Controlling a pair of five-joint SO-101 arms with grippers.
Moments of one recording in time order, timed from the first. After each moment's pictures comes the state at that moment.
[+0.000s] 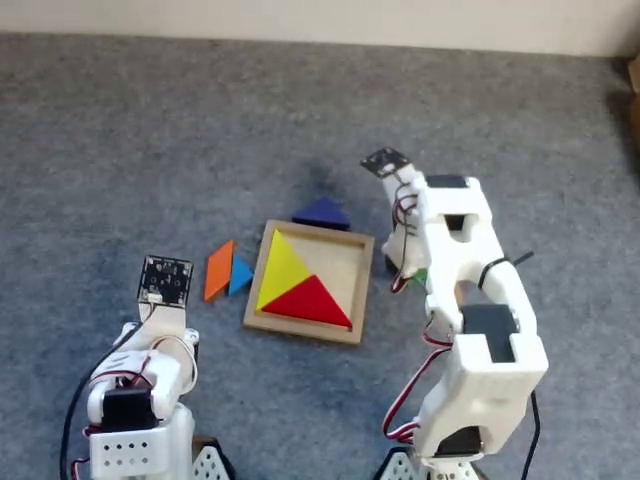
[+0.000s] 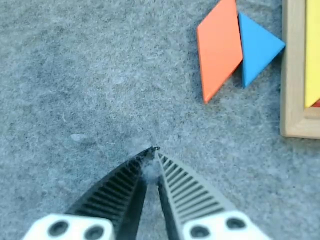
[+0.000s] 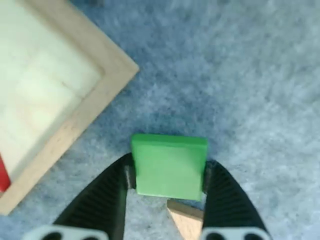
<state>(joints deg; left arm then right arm) -11.3 -104.1 96.7 73.0 -6.5 -8.4 15.6 12.6 65.0 35.5</state>
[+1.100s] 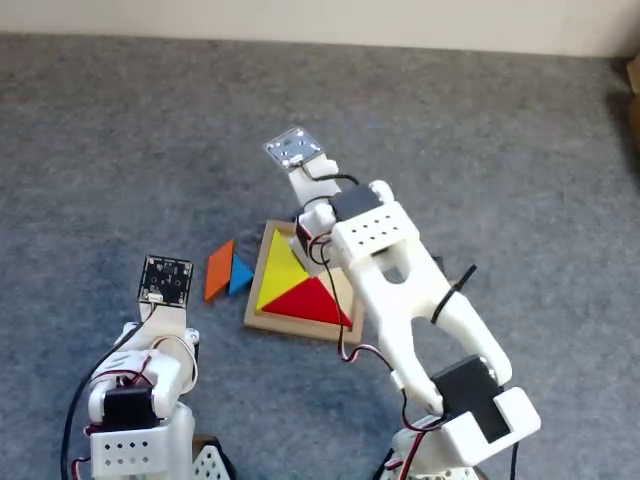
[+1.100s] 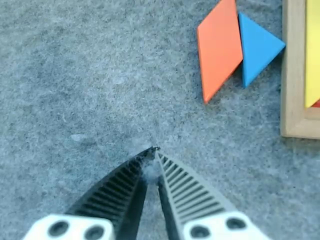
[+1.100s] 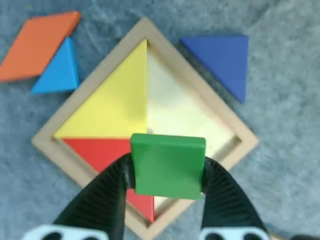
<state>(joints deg) -11.3 -104.1 96.7 73.0 -6.5 -33.0 -1.2 15.0 64.8 11.7</state>
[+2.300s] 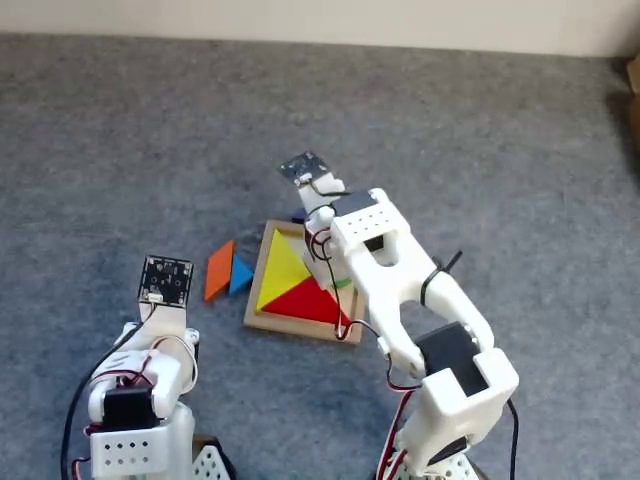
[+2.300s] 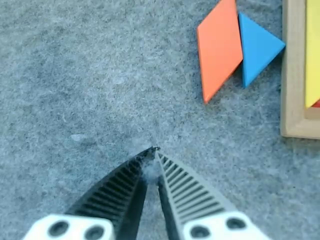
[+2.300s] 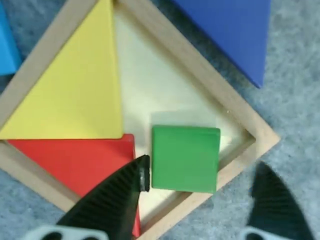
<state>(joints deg) -11.3 -104.1 96.7 73.0 -6.5 -30.0 10.1 16.2 61.9 13.7</state>
